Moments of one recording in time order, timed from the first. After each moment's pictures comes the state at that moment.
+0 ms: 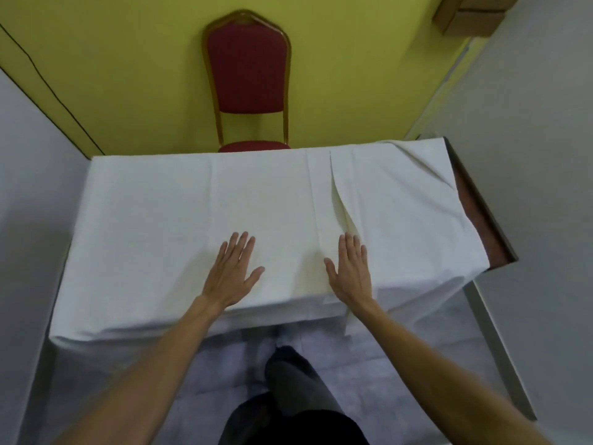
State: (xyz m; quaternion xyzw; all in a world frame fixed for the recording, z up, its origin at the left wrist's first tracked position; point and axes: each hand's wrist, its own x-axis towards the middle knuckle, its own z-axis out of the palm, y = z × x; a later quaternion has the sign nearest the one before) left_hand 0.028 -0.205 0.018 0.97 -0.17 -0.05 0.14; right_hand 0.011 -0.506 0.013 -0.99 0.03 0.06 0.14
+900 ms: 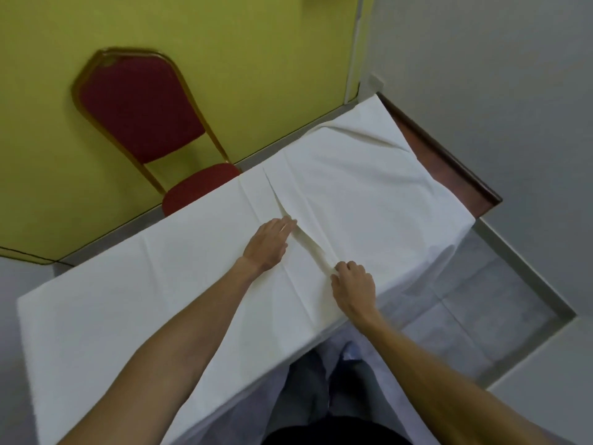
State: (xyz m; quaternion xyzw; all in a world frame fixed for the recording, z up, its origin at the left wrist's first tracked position) left_hand 0.238 -0.402 0.013 0.89 -0.45 -0.10 0.07; right_hand 0.047 -0.559 0.000 -0.95 0.25 0.08 0.20
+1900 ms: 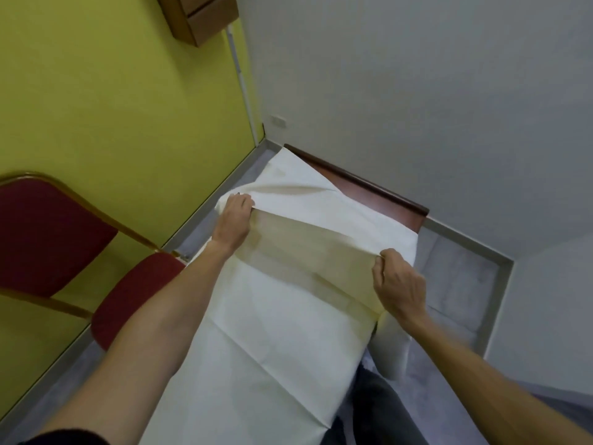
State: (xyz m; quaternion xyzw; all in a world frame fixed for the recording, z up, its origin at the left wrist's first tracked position) left_hand 0.446 -0.602 0.043 0.82 -0.55 0.06 0.15; right_hand 0.064 -0.713 0.062 -0.87 0.42 -0.21 0.11
